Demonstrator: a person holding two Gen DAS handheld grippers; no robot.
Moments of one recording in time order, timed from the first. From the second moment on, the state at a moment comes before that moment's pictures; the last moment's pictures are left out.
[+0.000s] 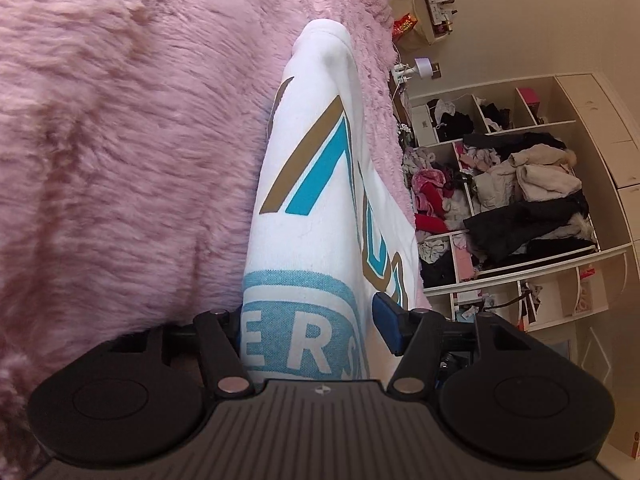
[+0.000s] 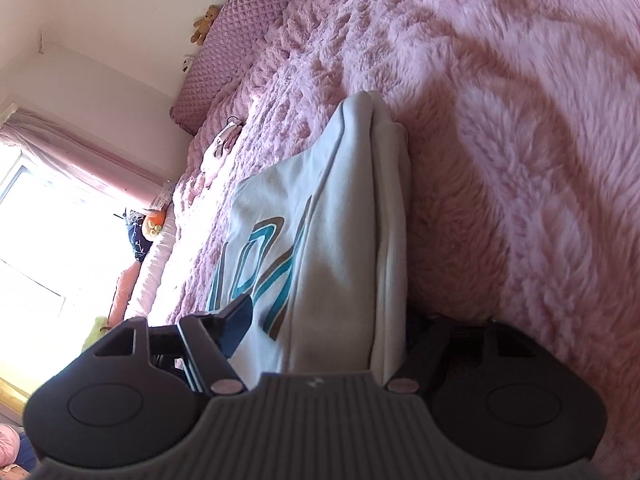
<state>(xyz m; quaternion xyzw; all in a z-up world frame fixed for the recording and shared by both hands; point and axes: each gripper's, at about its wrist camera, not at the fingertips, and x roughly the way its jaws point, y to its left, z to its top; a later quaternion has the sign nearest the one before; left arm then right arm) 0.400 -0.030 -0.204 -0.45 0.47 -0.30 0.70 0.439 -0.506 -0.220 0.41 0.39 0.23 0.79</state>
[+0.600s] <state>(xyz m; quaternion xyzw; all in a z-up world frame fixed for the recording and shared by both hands) 0.355 -0.048 -0.092 -0.26 0.44 -0.28 0.81 0.419 -0.452 -0.115 0.27 0.39 0.19 0.86</state>
